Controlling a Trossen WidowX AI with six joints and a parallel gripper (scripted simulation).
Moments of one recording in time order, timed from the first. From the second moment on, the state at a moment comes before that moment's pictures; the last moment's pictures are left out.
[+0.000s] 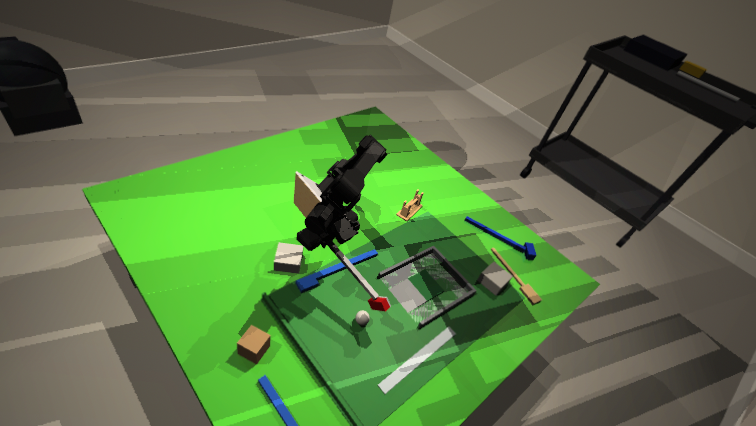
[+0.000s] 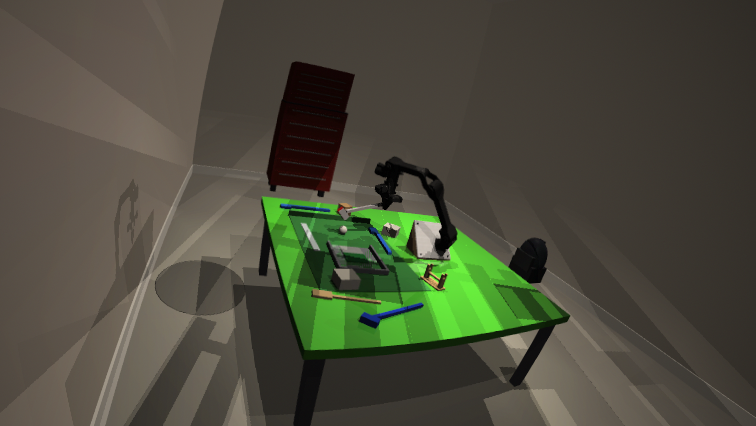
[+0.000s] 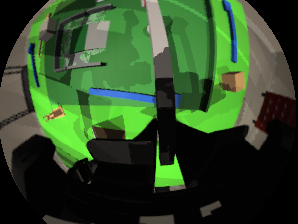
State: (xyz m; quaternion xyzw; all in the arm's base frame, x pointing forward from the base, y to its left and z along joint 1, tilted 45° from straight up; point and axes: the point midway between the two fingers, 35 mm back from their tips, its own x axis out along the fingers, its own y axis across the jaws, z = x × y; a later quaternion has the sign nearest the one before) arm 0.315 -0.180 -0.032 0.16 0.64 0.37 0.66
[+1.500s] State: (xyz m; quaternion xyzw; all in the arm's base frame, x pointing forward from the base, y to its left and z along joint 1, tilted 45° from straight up) arm 0.300 -0.162 -0.117 0.21 0.67 0.31 0.64
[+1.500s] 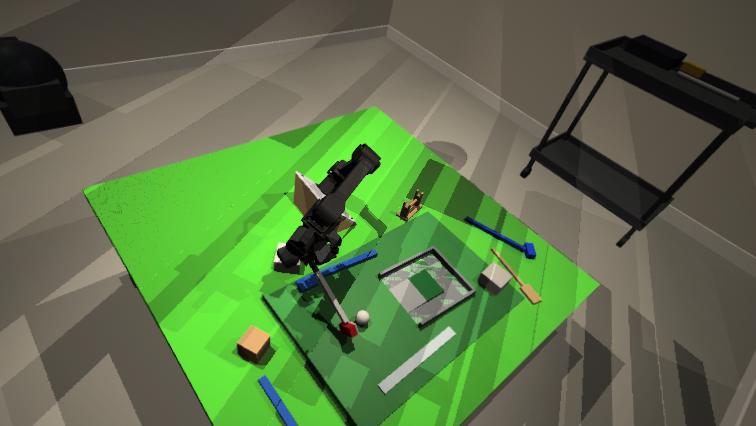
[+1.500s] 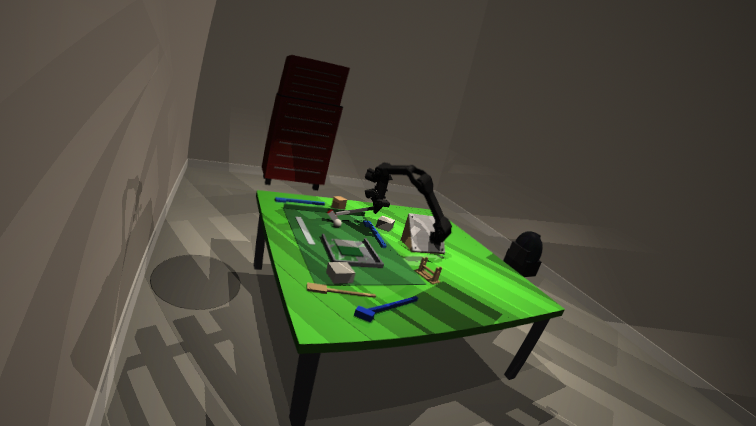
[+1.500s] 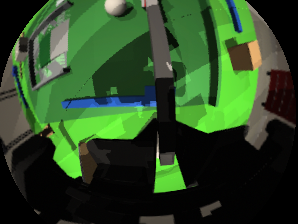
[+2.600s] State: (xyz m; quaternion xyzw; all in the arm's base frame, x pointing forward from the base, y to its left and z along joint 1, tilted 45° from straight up) arm 0.299 -0.153 -0.112 0.22 0.67 0.31 0.63
